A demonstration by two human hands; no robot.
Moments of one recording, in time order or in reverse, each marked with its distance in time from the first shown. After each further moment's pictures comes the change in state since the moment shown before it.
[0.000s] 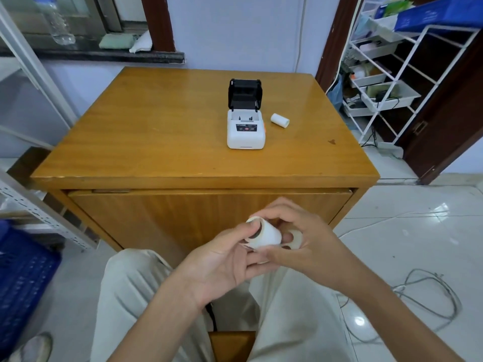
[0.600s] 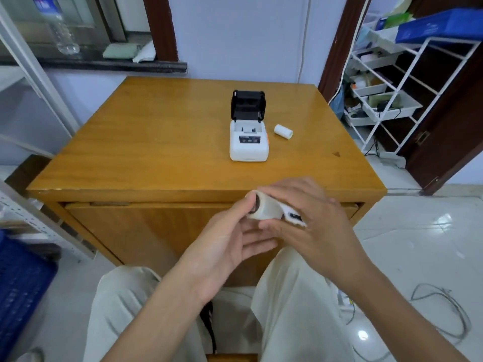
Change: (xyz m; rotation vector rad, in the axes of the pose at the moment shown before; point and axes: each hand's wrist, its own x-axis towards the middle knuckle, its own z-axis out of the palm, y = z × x) left_hand 0.013 0.037 0.015 0.213 0.212 0.300; right_hand 0.036 -0.010 -0.016 -0.348 0.276 -0.241
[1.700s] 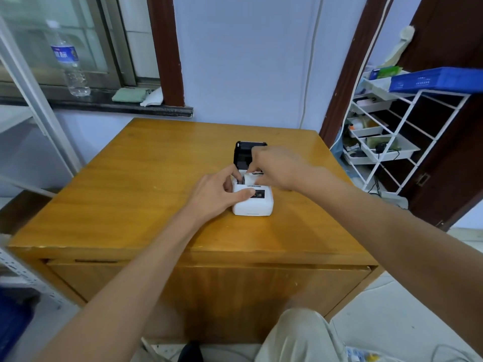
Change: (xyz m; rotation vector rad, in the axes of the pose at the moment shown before) left_hand 0.197 0.085 -0.085 1.140 0.243 0.585; right_hand 0.253 0.089 0.010 -0.781 -0.450 -0.131
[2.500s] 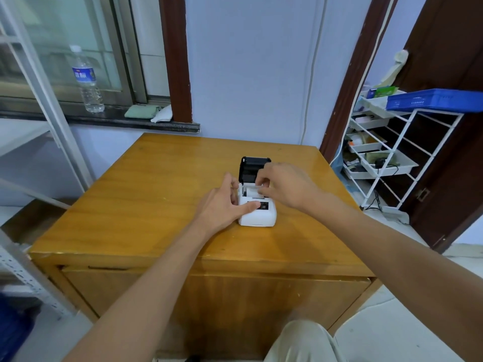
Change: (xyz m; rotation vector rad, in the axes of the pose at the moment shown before) left_hand -0.006 0.008 -0.001 0.069 0.016 -0.075; right_hand -0.026 -0.009 -0.007 0.133 0.144 0.112
